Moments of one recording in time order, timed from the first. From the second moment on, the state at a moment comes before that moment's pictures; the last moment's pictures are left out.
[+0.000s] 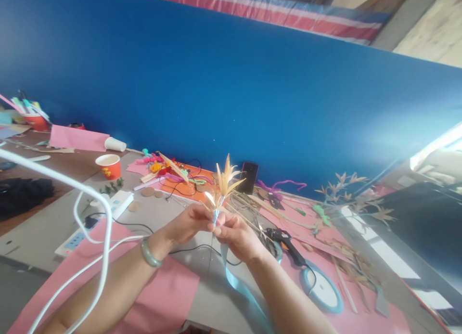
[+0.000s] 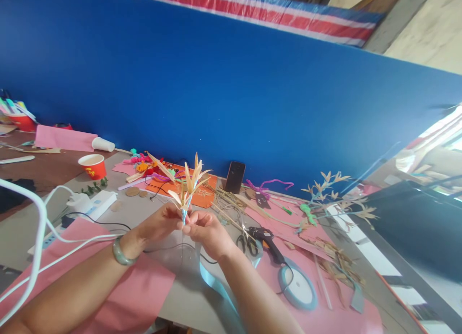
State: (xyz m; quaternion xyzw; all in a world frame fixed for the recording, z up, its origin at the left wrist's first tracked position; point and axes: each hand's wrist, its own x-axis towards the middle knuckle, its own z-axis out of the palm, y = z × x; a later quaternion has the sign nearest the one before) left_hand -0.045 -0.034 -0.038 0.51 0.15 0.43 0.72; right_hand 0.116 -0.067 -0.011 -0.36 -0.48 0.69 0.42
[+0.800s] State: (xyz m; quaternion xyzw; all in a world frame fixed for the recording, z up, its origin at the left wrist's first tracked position) left_hand -0.024 -0.039 -0.045 0.39 0.33 0.57 0.65; right_hand 0.106 -0.068 -0.017 -0.54 -0.69 0.19 0.44
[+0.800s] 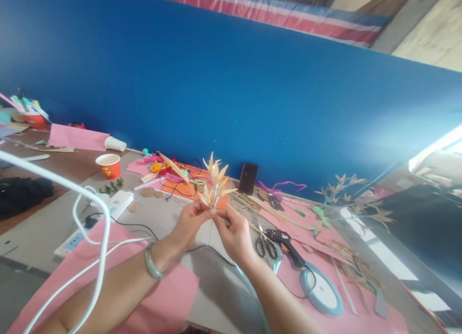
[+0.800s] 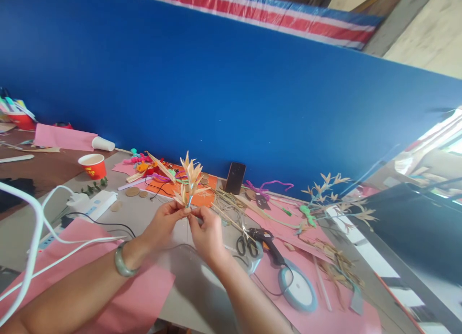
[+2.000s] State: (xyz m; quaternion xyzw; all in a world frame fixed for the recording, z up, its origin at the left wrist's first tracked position) left_hand -0.034 -0.033 -0.041 0.61 0.31 0.54 0.49; right_hand 0.109 -0.081 -0.014 -0.54 -0.65 0.21 0.49
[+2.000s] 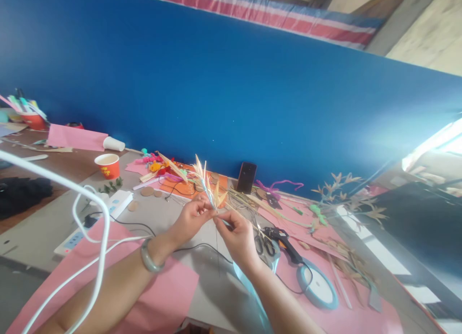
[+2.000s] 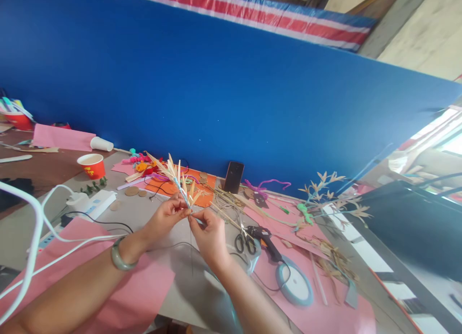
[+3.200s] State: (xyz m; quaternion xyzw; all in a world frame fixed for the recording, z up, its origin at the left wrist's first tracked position) left_hand -0.051 -0.029 -0.032 0.59 0.24 0.40 0.66; right_hand 0.129 -0.075 0.004 -0.46 -0.54 0.60 0.37
